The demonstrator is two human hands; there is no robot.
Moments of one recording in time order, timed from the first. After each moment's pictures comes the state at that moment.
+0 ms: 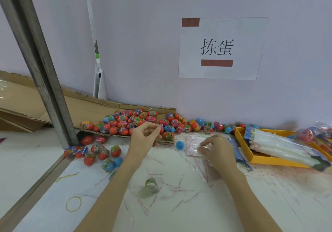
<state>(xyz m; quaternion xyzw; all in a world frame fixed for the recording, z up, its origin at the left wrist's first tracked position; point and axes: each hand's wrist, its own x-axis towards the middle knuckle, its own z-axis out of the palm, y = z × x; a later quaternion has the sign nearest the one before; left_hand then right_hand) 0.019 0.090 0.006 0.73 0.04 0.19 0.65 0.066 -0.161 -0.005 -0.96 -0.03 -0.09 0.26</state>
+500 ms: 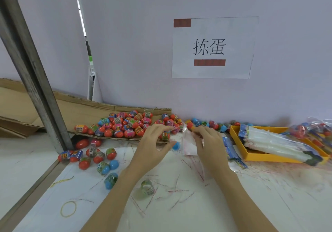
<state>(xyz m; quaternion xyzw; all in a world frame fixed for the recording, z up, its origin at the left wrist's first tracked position) 0.014 0.066 -0.006 0.87 -0.16 0.26 0.38 0.049 -0.148 -0.007 -0.89 -0.16 -0.29 0.33</state>
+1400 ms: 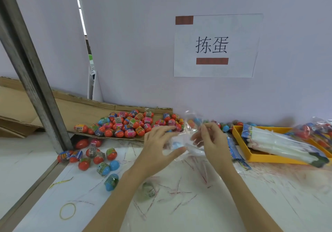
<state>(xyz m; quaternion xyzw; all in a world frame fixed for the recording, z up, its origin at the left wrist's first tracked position) 0.008 0.059 -0.005 0.91 -0.17 0.18 0.32 0.042 -0.146 0.007 -0.73 -0.15 -0.16 0.64</state>
